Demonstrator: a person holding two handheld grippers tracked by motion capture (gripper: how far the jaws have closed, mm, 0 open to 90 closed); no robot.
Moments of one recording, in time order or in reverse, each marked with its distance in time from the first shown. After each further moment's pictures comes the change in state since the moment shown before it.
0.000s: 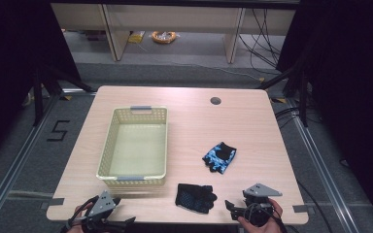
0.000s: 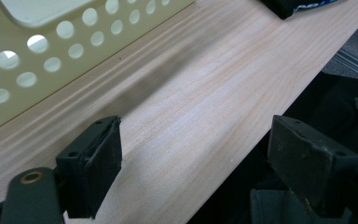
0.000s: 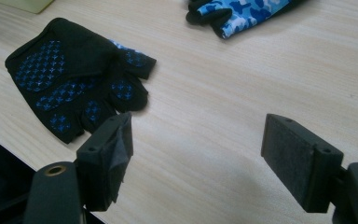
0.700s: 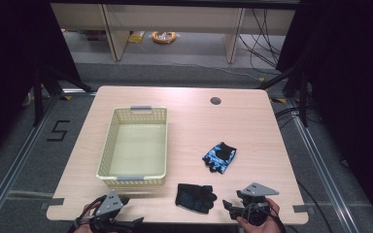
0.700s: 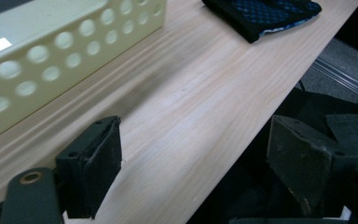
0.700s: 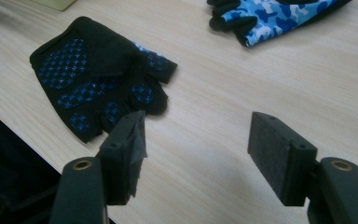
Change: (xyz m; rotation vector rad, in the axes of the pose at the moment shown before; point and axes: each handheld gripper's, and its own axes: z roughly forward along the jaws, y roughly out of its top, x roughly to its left) left arm -0.016 0.015 0.012 -0.029 -0.061 0.023; right arm 0.004 0.004 0.004 -0.015 0.073 -0.049
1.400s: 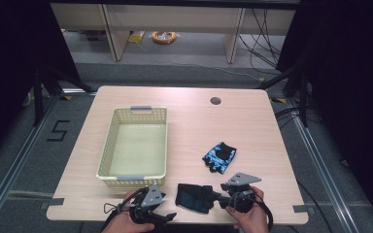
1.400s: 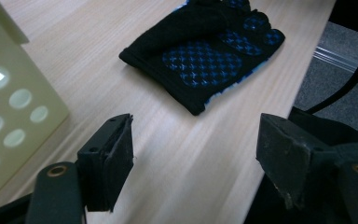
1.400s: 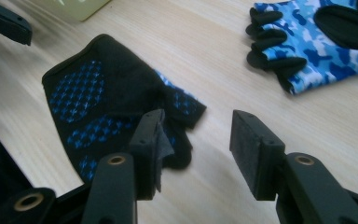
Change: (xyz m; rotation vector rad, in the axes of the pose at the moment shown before) left arm -0.036 0.054 0.067 0.048 -0.082 0.158; right arm 0.008 0.030 0.031 0.029 0.050 -0.095
